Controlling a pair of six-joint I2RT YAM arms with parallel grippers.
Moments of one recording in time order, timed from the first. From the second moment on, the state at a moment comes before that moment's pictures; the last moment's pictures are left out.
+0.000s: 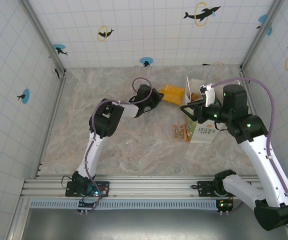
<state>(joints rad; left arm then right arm) -0.58 2.44 1.53 0.48 0.28 -1.34 0.34 0.95 1.14 -0.71 -0.59 0.17</state>
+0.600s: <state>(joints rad) -0.58 2.16 1.50 0.25 0.27 -1.04 0.34 0.95 1.14 -0.68 -0.60 0.18</state>
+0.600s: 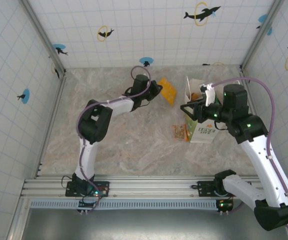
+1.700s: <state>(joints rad) -0.58 1.23 1.19 -0.41 0.51 0.08 0.41 1.06 0.98 -0.23 -0.67 0.10</state>
